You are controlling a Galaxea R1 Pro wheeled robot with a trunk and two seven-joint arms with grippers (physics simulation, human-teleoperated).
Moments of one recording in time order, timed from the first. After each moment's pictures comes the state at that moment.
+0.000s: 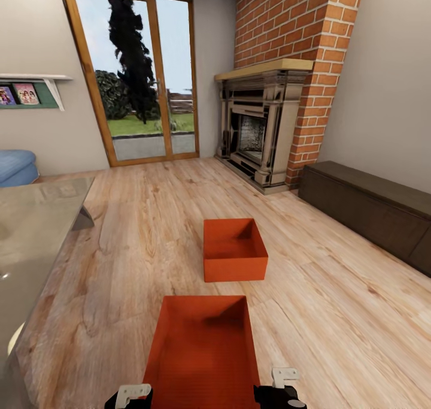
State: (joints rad) left arm -0.33 0.01 0.04 -0.22 0.00 -0.38 -0.01; right arm -0.47 0.10 0.00 -0.14 0.01 -0.07 -0.06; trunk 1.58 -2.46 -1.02
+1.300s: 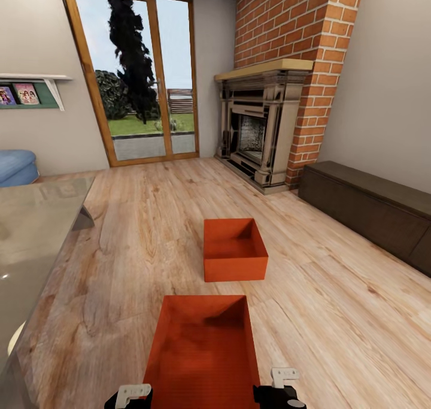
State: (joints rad) left arm -0.33 0.01 0.04 -0.22 0.00 -0.38 -0.01; right arm -0.47 0.10 0.00 -0.14 0.01 -0.07 -0.06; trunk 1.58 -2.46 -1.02
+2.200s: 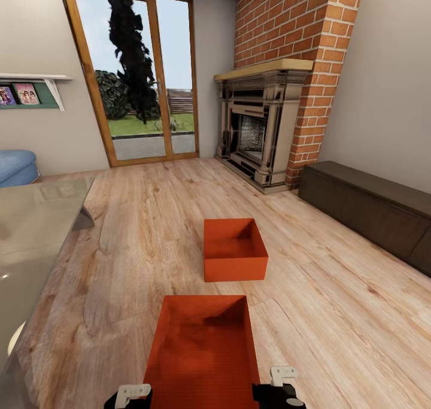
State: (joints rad) left arm -0.33 0.01 0.03 -0.22 0.00 -0.38 -0.01; right arm -0.47 0.11 0.01 -0.15 0.01 -0.08 -0.06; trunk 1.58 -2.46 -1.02
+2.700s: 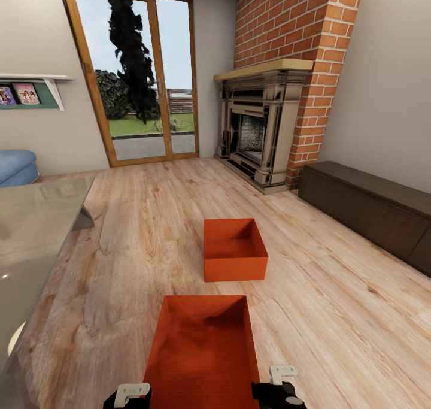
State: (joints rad) left arm -0.33 0.02 0.03 -0.22 0.00 -0.38 -0.01; right arm -0.47 0.11 0.01 -0.15 0.01 -0.08 -0.06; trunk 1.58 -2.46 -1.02
